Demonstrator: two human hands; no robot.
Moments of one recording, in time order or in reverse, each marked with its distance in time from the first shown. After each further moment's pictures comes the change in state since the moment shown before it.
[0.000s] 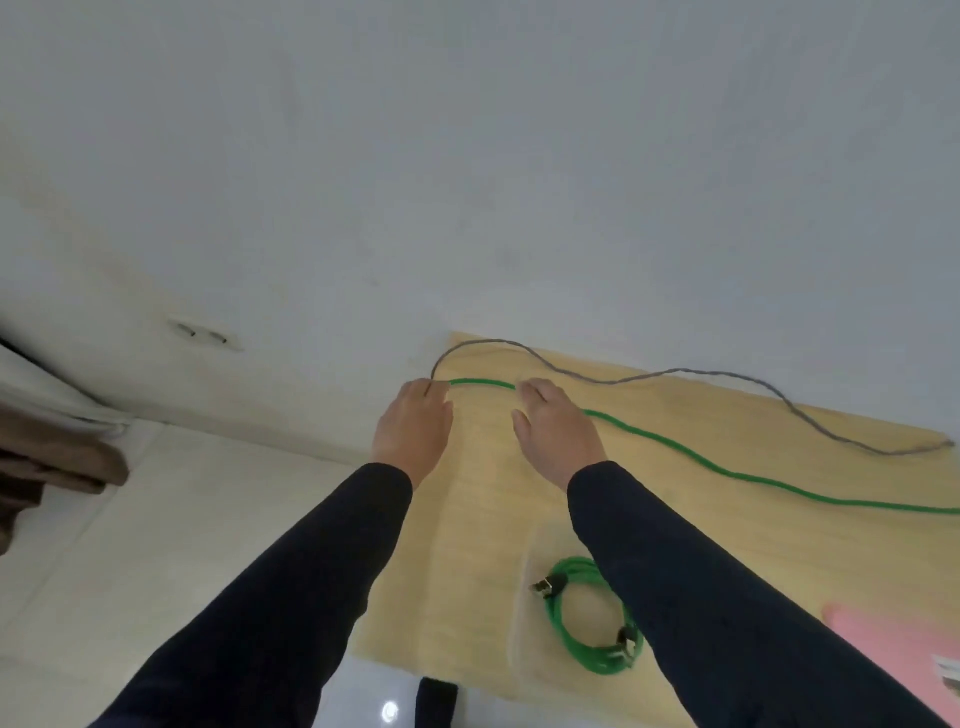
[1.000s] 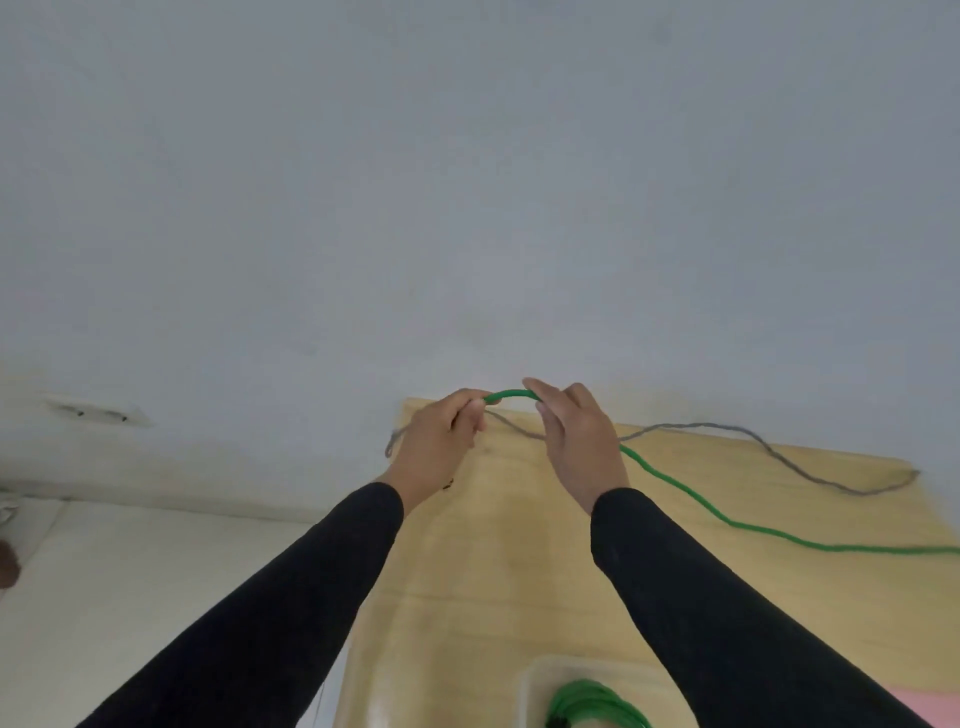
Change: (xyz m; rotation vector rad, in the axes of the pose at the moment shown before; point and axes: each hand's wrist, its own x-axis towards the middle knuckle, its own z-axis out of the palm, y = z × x) left_hand 0.110 0.043 0.002 -0.730 -0.236 0.044; right_hand 0.076 0.047 -0.031 0.239 0.336 0.097
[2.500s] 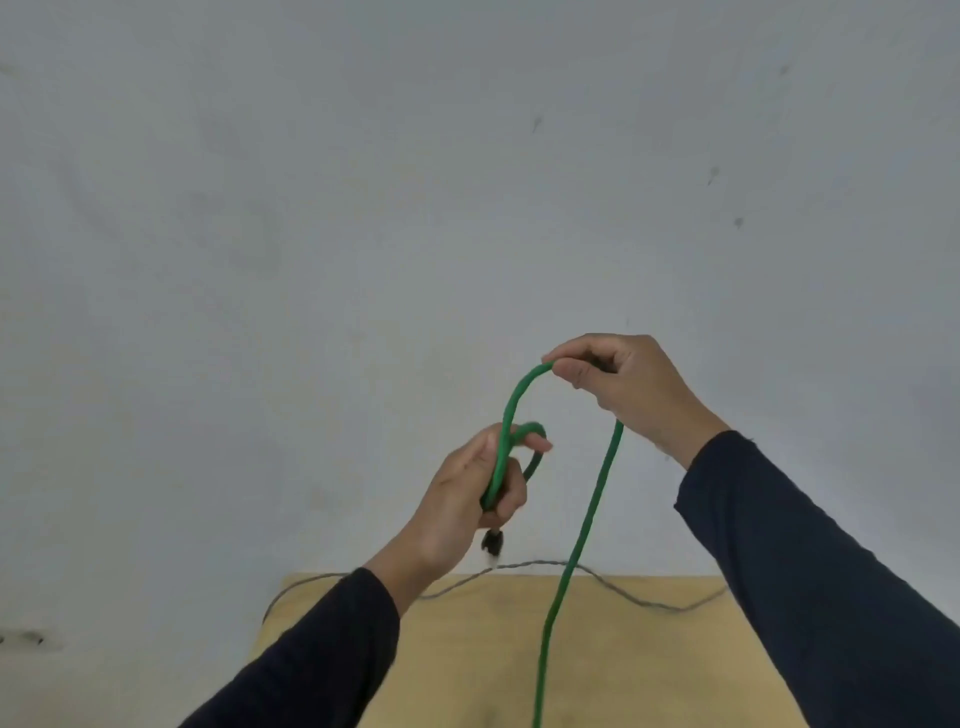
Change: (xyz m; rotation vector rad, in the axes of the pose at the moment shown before) left_hand -0.101 0.299 0.146 -0.422 -0.277 0.541; right_hand -0.032 -0.002 -0.396 0.428 0.129 -0.174
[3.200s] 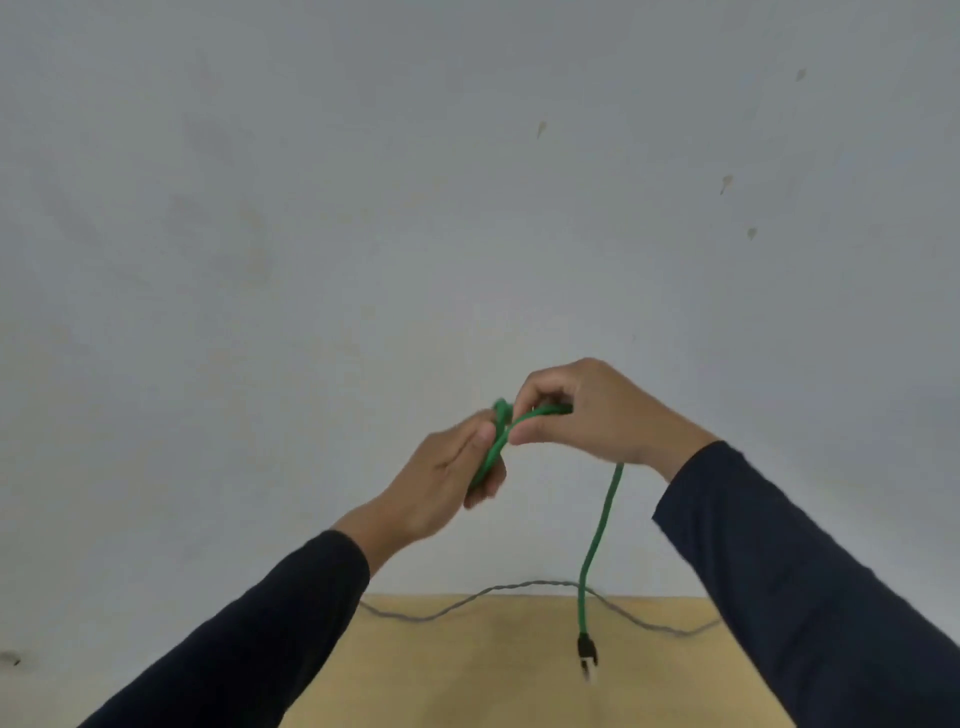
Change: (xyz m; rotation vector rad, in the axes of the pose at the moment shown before) left_hand 0.037 0.001 -0.040 0.473 -0.021 0.018; right_hand 0.020 -0.010 0.017 -0.220 -0.346 -0.088
